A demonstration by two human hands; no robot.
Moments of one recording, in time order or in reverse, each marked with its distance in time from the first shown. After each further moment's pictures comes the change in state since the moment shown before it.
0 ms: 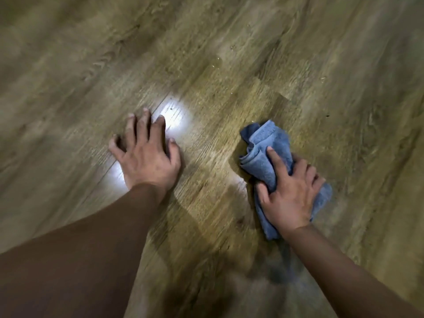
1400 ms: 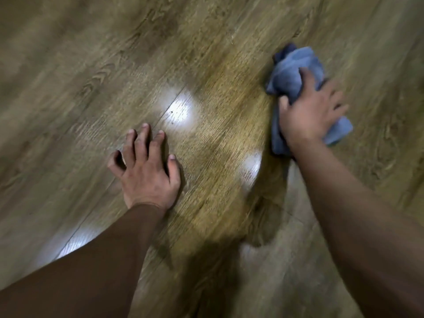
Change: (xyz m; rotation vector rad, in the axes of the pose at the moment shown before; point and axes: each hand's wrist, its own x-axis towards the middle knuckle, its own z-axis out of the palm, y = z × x) left_hand 0.003 0.001 -0.003 0.045 -0.055 -0.018; right_hand 0.200 -0.013 0.012 -0.047 -0.023 0.360
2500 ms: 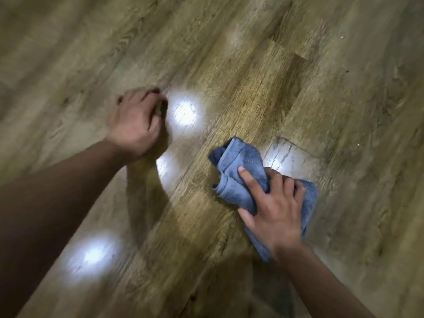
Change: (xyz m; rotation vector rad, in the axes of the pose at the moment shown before) left_hand 0.015 -0.088 -0.044 -0.105 -0.108 0.382; right_hand -0.322 0.070 -0.031 0.074 -0.131 -0.523
